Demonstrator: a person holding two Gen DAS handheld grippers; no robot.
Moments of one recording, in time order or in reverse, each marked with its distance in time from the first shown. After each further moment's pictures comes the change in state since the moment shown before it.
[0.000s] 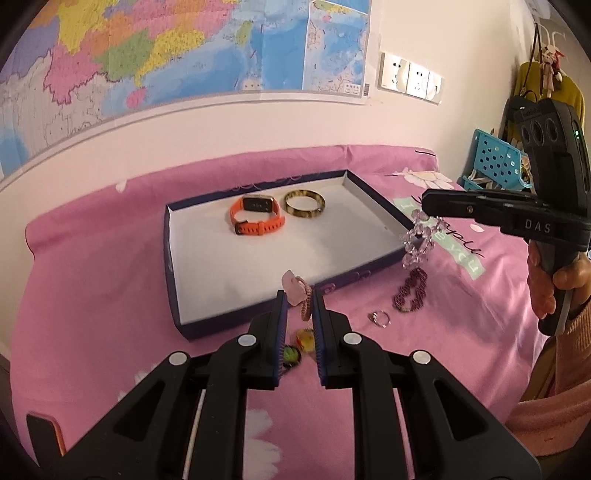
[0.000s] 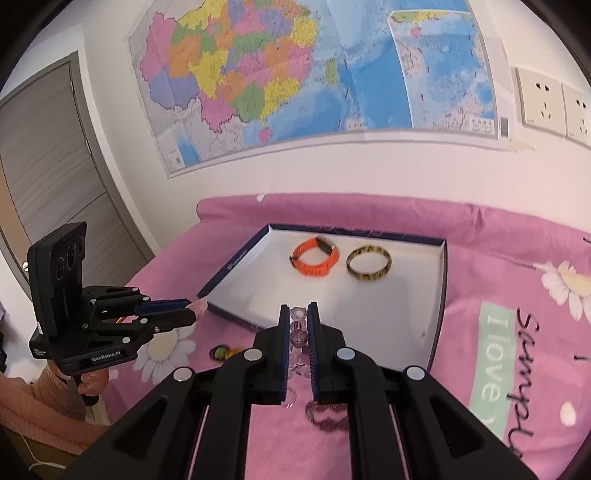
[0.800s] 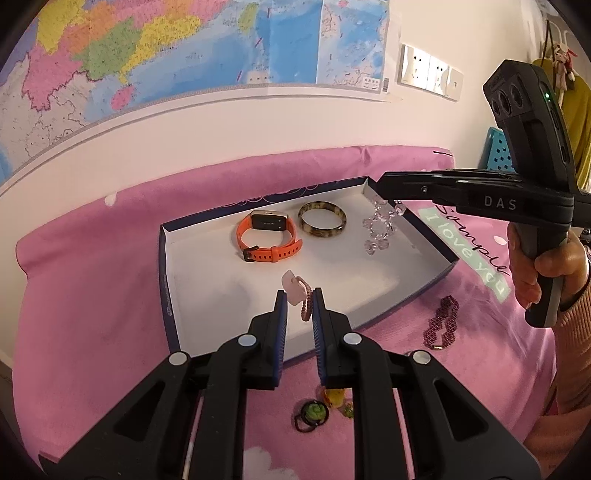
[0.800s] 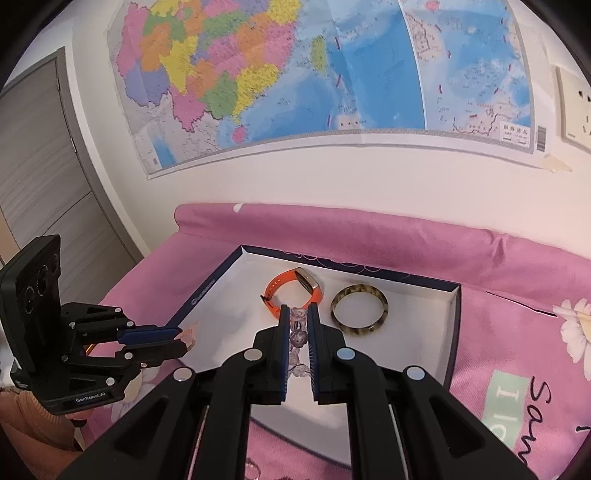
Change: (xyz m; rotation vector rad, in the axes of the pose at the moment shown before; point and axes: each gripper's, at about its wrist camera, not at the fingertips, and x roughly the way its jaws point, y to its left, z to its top) left arm 0.046 0.017 0.037 0.005 0.039 0.013; right arm 0.071 -0.027 0.052 -0.008 0.042 -0.010
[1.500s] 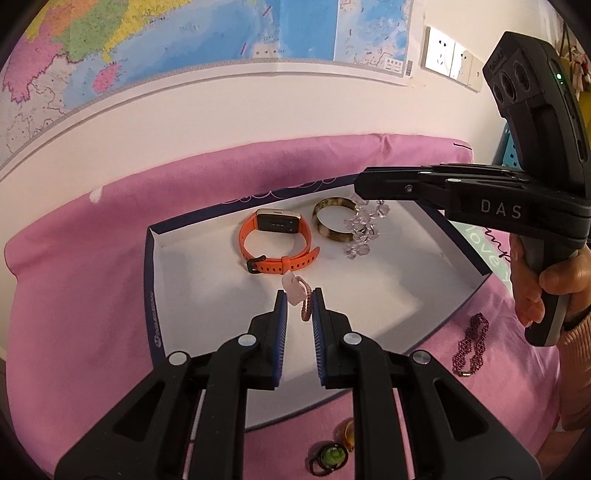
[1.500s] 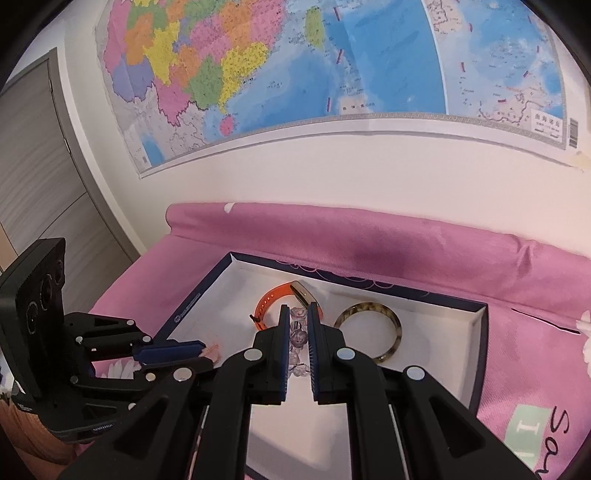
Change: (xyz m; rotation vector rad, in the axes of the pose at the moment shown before) left arm 0.046 0.010 0.019 -0.018 0.064 0.016; right arm 0.043 -0.007 0.015 0.014 0.022 0.017
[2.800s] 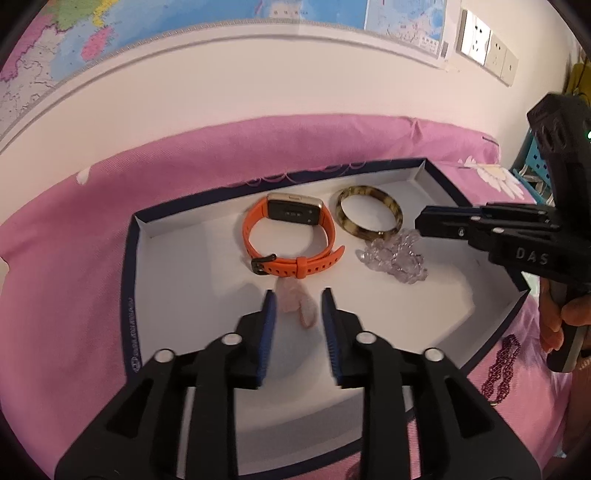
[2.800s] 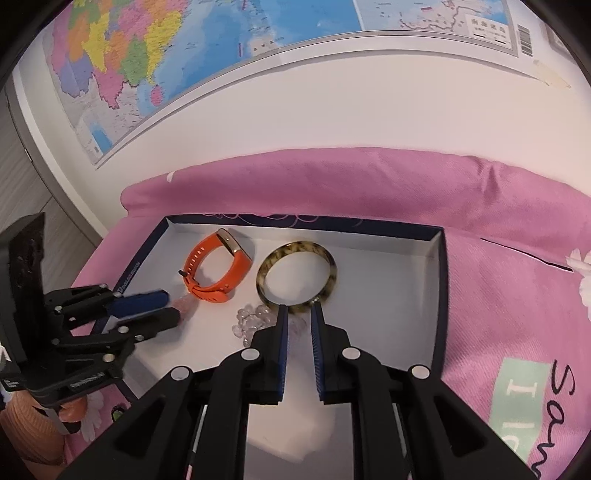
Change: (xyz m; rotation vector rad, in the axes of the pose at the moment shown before) left arm 0.041 0.001 0.012 -0.053 0.063 0.040; right arm 0.019 -0.048 -0.031 0.125 0.124 -0.108
